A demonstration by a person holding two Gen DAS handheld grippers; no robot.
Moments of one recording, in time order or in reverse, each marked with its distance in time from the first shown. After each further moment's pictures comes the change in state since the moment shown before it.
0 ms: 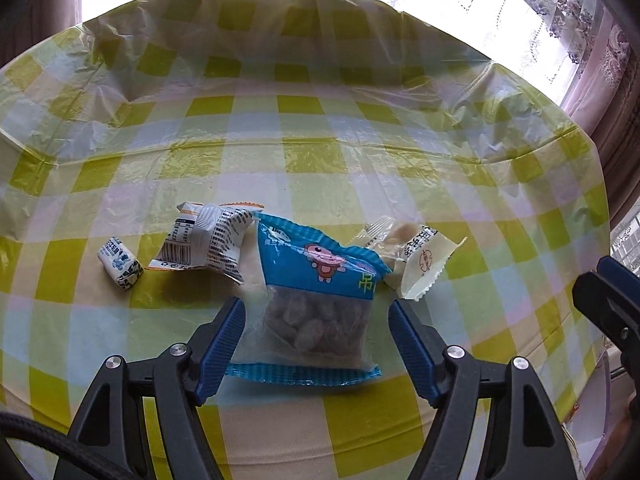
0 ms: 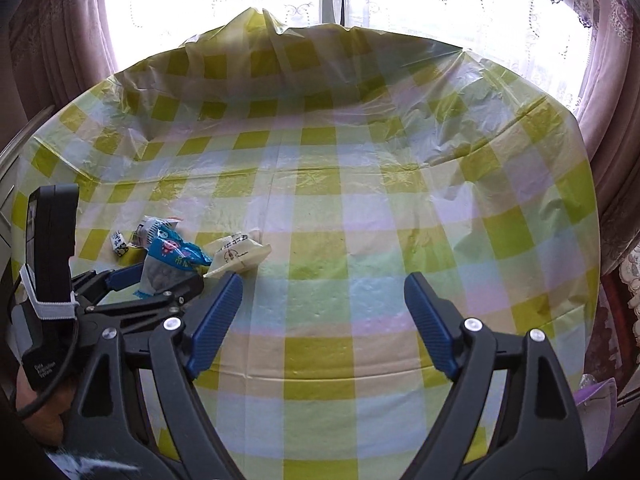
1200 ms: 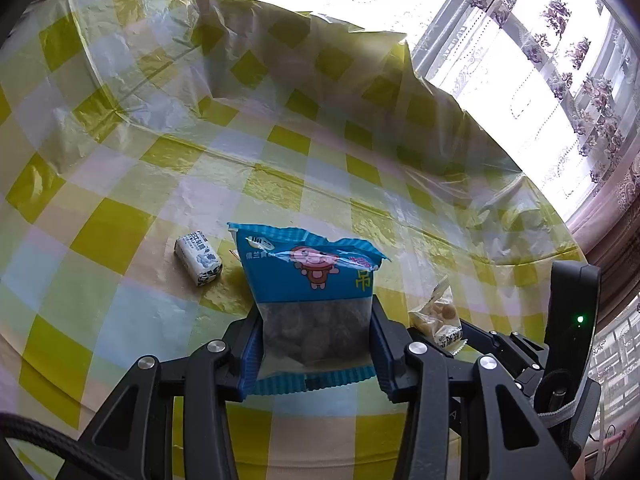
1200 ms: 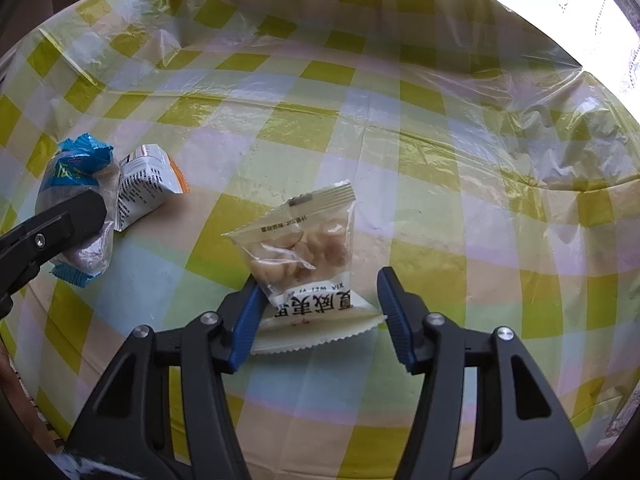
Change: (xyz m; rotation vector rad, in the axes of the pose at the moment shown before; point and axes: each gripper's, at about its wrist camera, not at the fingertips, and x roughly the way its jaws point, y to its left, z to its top) left arm -0.036 0.065 -0.006 -0.321 -0.188 -0.056; right arm 0.113 0.069 0.001 -0.252 0.156 0.064
